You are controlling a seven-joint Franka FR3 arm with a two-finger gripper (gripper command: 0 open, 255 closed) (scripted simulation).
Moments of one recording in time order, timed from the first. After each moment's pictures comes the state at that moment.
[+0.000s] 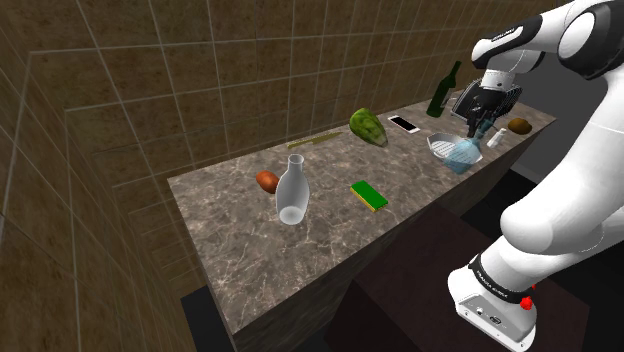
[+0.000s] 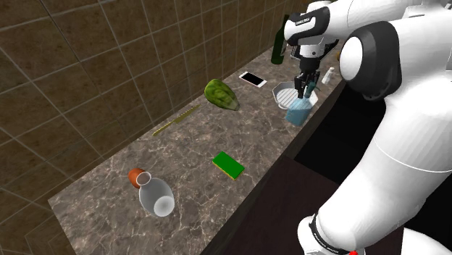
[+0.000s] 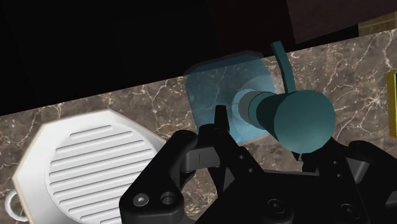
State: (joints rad) arm -0.52 0.22 -0.47 -1.88 0.04 1.76 -0.66
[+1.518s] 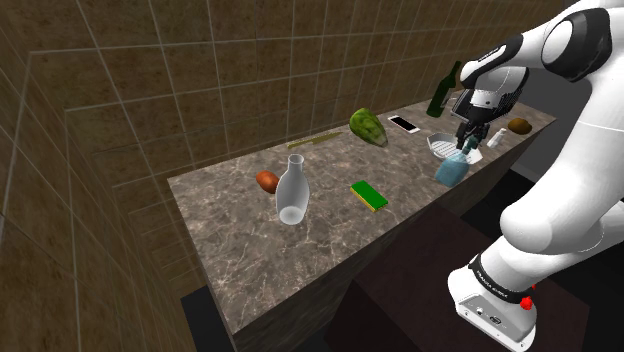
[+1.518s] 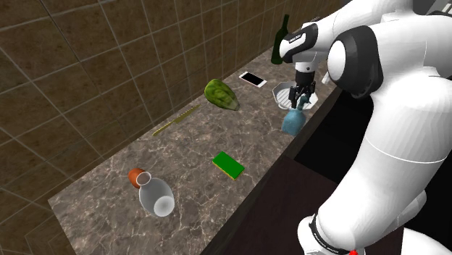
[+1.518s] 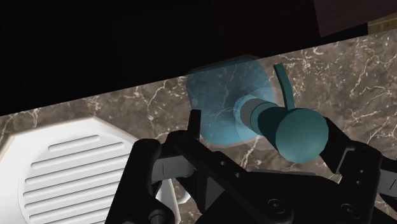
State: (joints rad) arm -0.53 0.31 -0.46 -1.95 0.07 1.90 -0.68
